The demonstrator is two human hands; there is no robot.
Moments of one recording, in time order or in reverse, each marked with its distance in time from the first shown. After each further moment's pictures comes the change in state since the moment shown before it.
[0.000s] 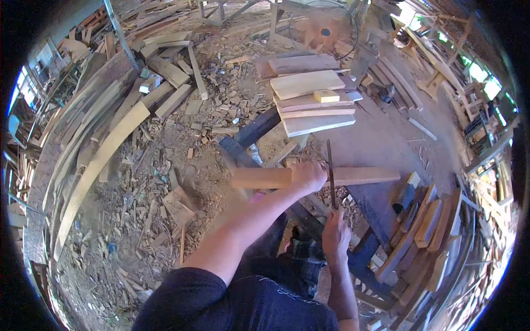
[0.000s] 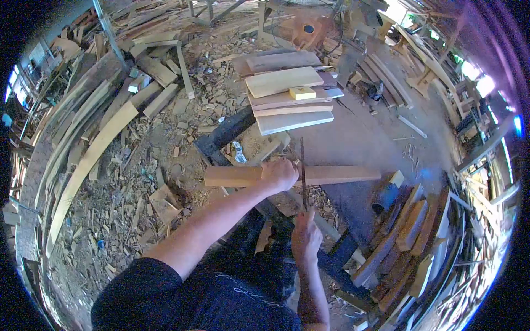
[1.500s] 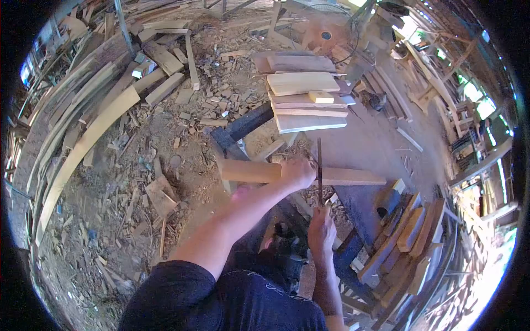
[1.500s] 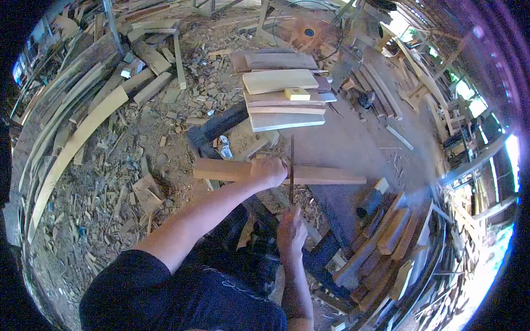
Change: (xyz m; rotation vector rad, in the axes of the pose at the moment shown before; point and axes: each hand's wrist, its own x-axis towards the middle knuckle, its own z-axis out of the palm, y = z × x) left_hand 0.006 -0.006 0.010 -0.091 -0.015 -0.004; right_hand 0.005 0.003 0.005 -0.037 -0.016 -0.056
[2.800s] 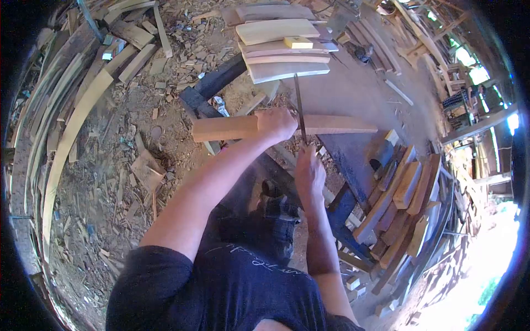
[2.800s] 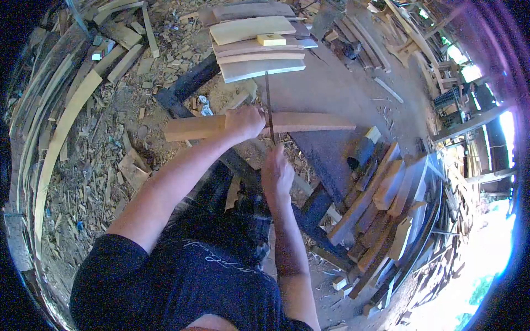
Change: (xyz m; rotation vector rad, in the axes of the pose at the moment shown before) left_hand -0.003 0.008 -0.007 0.105 -0.107 -0.064; right_hand 0.032 0.009 0.018 0.035 0.021 -0.023
